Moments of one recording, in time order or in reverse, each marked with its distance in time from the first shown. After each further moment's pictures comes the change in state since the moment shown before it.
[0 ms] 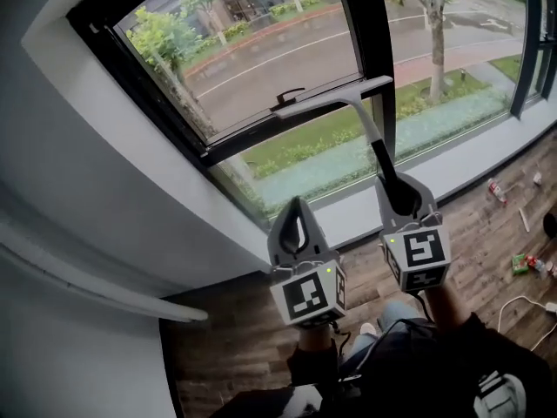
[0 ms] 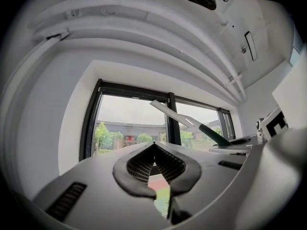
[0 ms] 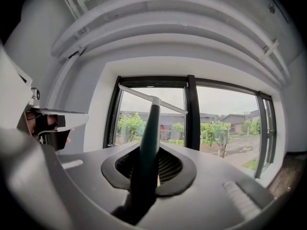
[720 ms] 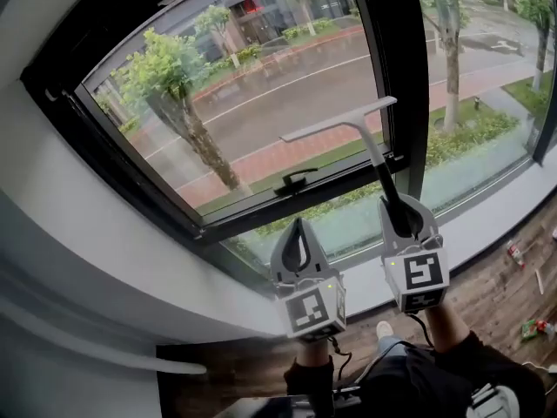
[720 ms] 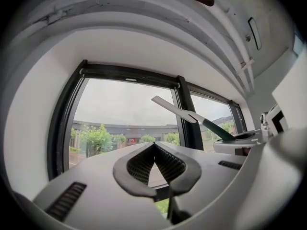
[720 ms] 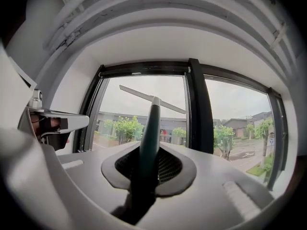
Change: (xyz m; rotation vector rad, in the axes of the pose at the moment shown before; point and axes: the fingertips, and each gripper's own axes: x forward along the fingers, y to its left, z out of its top) left arm 0.328 0.035 -0.031 0.051 0.015 0.014; right arm 0.308 -0.112 0.020 -0.012 -0.044 0.008
